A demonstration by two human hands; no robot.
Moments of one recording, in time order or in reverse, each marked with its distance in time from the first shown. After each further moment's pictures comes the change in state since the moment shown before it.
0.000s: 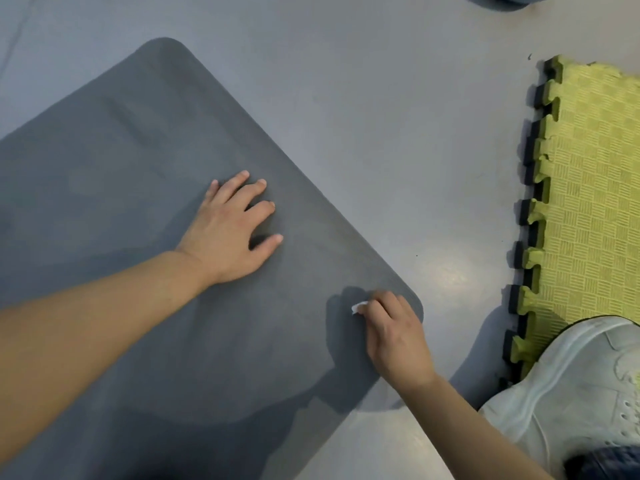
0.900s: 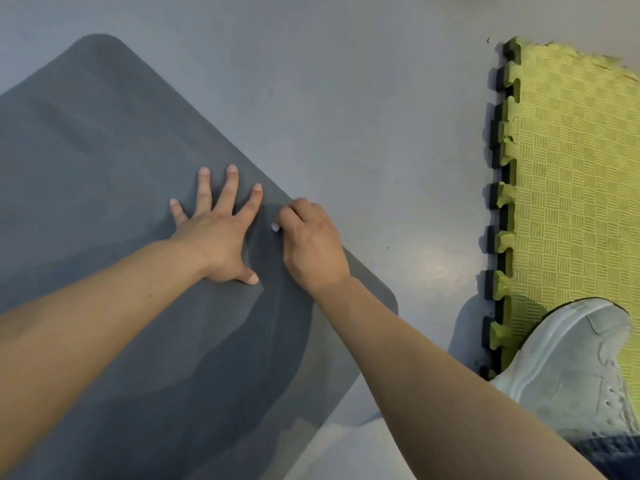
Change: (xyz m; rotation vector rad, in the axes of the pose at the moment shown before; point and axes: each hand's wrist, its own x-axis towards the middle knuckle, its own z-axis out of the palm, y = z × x) left_hand 0.033 0.053 -0.017 0.123 -0.596 -0.268; right_hand 0.133 -0.037 0.019 0.101 0.173 -0.070
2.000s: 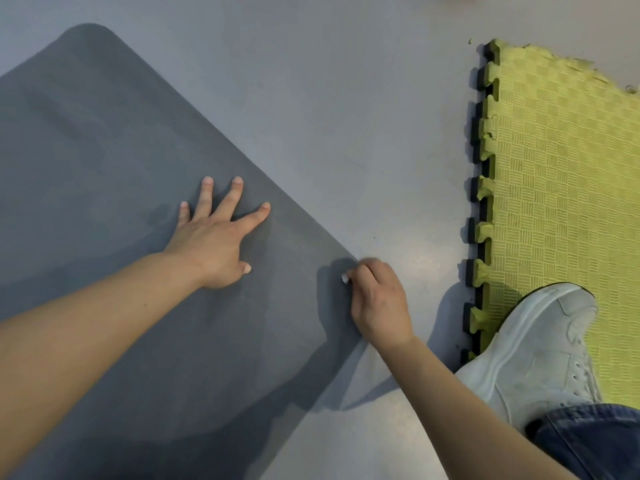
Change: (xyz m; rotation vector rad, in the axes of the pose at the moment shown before) left_hand -0.013 0.003 0.024 -0.020 0.079 0.105; right_hand -0.124 0.060 -0.050 -0.111 -0.016 0.148
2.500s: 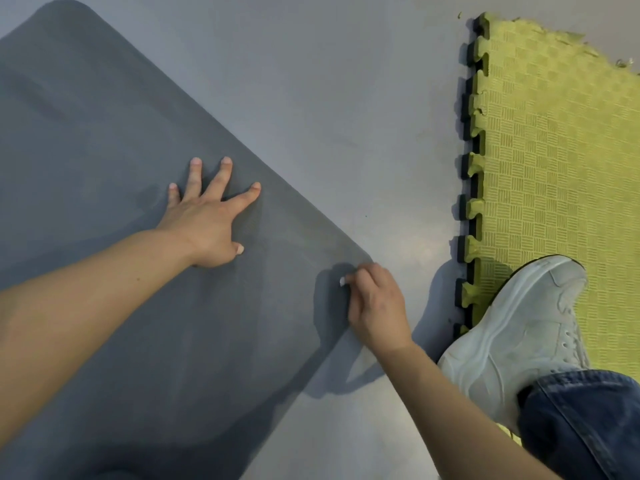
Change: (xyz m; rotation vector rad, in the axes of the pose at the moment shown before) left_hand 0.001 -0.001 0.004 0.011 0.020 -0.011; right_hand -0.043 -0.006 -0.003 0.011 -0.036 0.108
